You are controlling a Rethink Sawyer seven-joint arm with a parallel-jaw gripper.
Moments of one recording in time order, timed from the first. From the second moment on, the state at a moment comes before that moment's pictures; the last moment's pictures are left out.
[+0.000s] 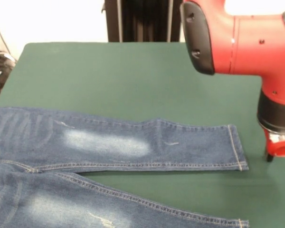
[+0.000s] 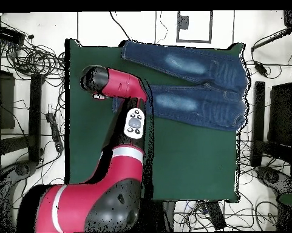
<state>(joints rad) 0.18 -0.03 -0.24 0.88 0.51 0.85 3.19</state>
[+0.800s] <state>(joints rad) 0.13 -0.16 -0.28 0.91 0.50 0.94 3.19</state>
